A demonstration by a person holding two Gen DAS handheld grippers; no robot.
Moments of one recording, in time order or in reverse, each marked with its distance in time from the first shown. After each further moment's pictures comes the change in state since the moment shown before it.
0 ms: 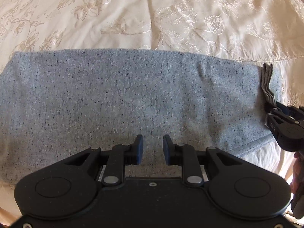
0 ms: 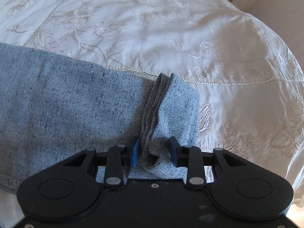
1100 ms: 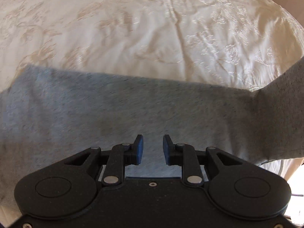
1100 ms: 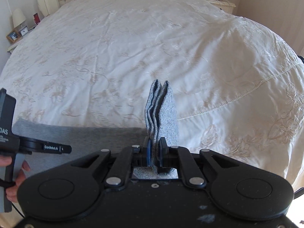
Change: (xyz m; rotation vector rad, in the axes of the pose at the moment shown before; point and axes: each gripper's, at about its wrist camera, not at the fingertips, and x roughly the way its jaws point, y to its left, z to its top) left arm -0.019 0.112 0.026 -0.021 -0.057 -0.096; right arm -0.142 -0.047 0.031 0.310 -0.151 0.300
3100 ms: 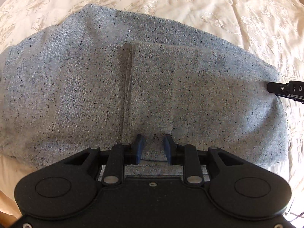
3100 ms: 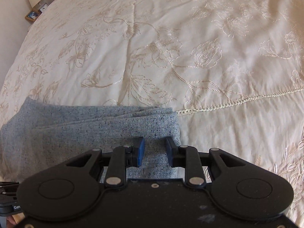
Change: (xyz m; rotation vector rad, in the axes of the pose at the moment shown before) left arm 0.011 0.027 -0.072 -0.162 0.023 0.168; right arm 0.171 0.060 0.005 -0.008 0.232 0.232
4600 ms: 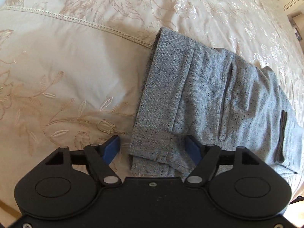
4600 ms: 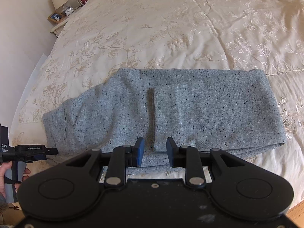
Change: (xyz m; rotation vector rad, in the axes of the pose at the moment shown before) left arm -0.001 0.374 -0.016 -0.266 -0.077 -0.227; right arm -0.102 0.243 -0.125 -0.001 -0.096 0.037
